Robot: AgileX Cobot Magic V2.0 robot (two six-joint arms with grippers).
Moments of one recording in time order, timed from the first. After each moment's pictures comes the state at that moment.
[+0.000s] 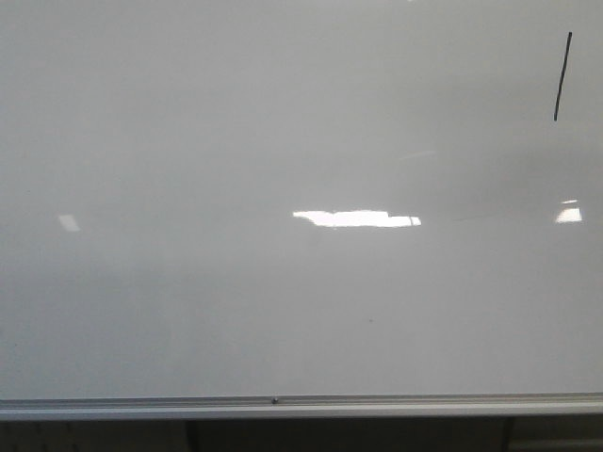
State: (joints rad) left arm -0.14 0.22 -0.59 -0.01 0.75 0.09; right arm 0.33 0.55 -0.72 -0.04 0.77 0.07
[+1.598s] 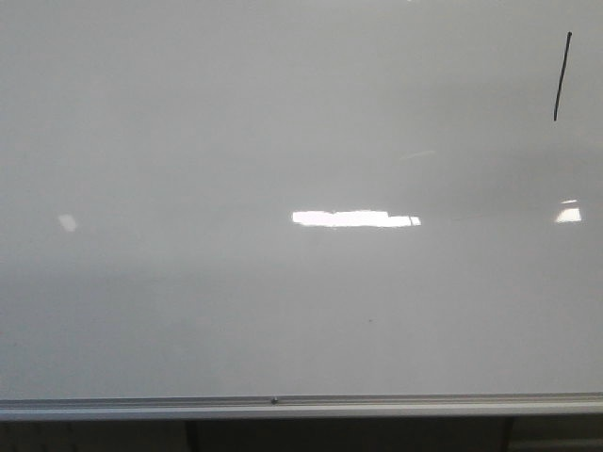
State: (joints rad) left arm 0.05 -0.01 0.01 0.03 0.07 0.08; right arm 0.33 0.55 -0.72 -0.04 0.77 0.07
